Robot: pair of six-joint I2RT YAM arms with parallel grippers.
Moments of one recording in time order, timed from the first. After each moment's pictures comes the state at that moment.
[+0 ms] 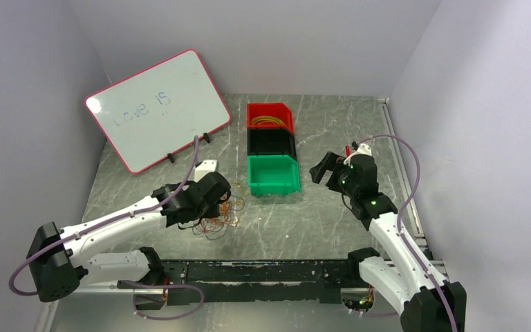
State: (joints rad) left arm -0.96 1.11 0.83 -0.76 -0.43 -0.83; right arm 0.23 0.86 0.56 -0.22 -0.04 0.51
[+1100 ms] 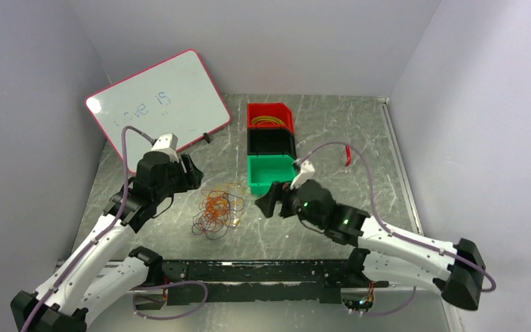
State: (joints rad) left arm -0.45 0.81 0.72 -0.45 -0.13 -0.51; right arm 0.95 0.89 0.62 -0.13 0.17 0.63
